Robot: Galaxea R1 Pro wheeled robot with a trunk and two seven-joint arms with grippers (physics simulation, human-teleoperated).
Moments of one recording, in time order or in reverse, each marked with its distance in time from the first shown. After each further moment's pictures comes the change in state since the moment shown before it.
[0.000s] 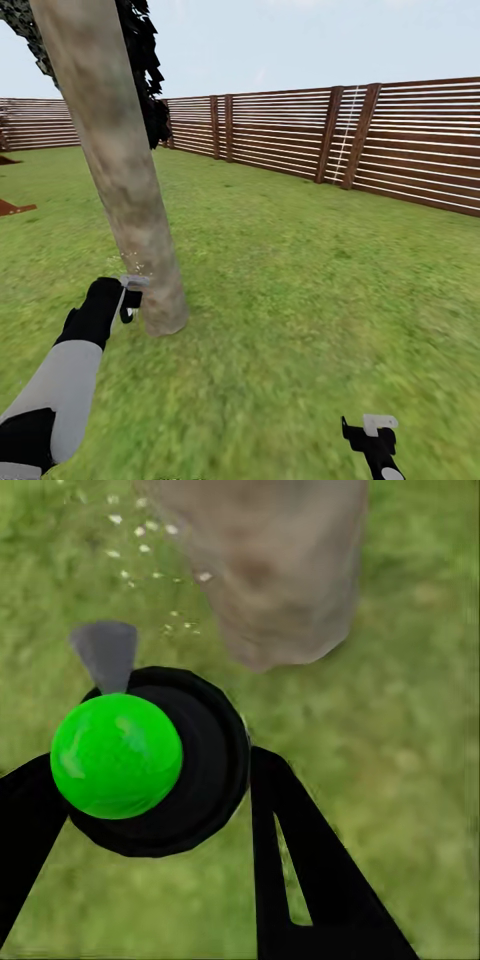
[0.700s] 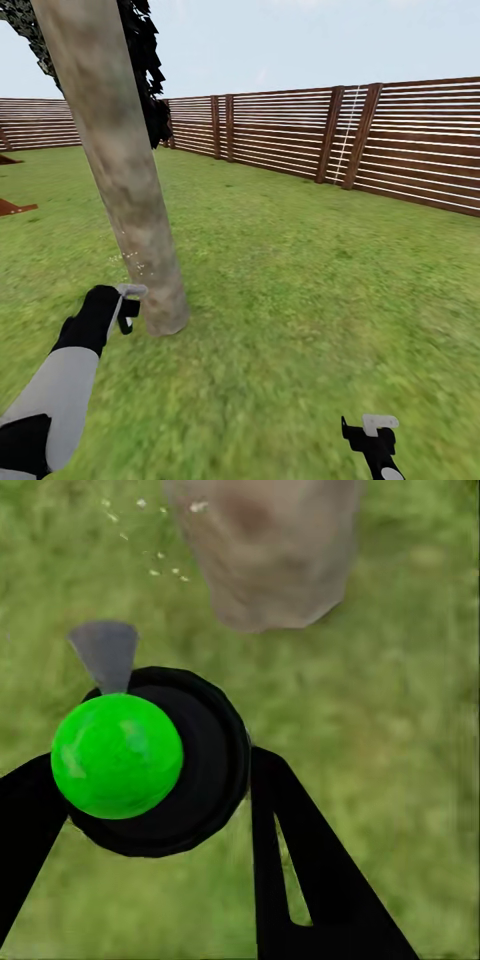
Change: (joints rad) left arm 0.028 0.015 0.018 0.027 0.028 0.004 -0.015; right arm 0.000 0.000 0.001 0.001 0.001 0.000 0.001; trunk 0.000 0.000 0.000
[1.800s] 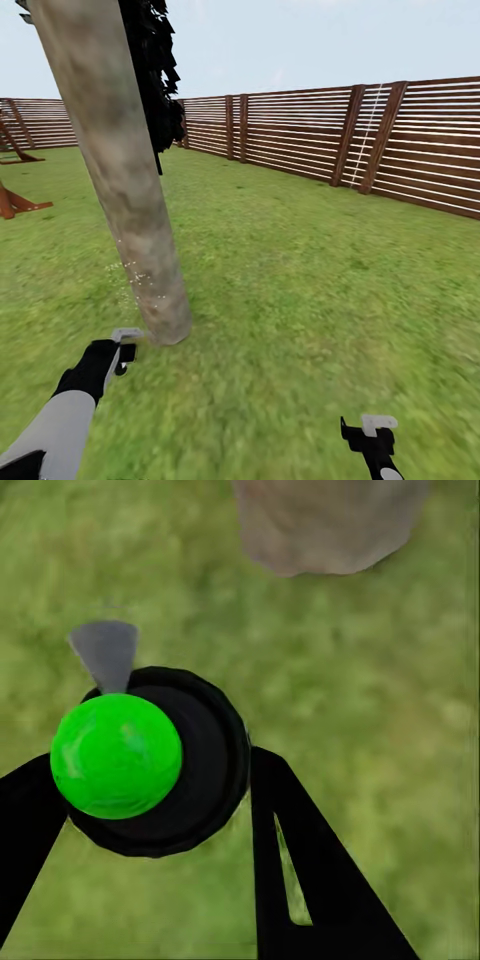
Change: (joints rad) left arm 0.162 -0.017 0.165 0.198 -0.018 -0.330 0.105; right arm 0.000 0.003 0.002 0.002 0.002 0.000 -0.001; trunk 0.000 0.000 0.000
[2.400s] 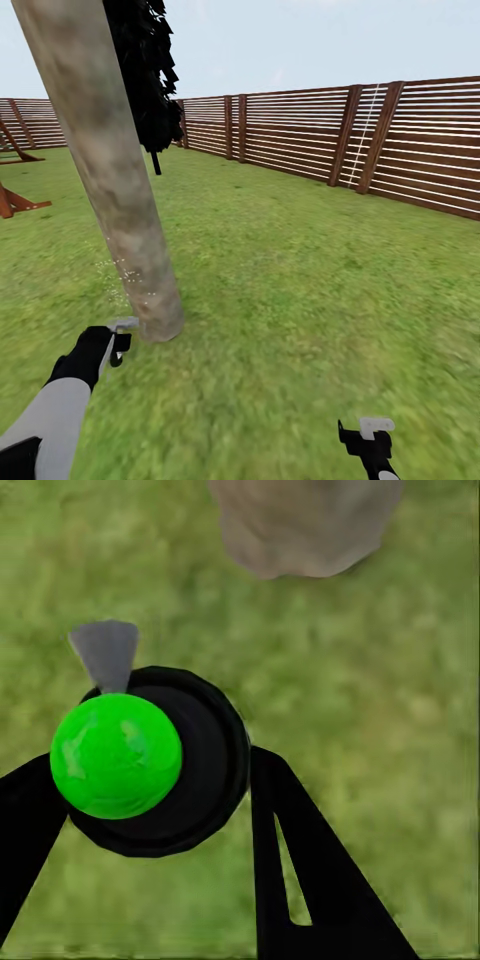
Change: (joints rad) left arm -0.050 0.033 -0.020 -0.020 -0.005 0.081 -0.035; right arm 0.000 0.000 0.001 0.028 0.000 0.000 0.001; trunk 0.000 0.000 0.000
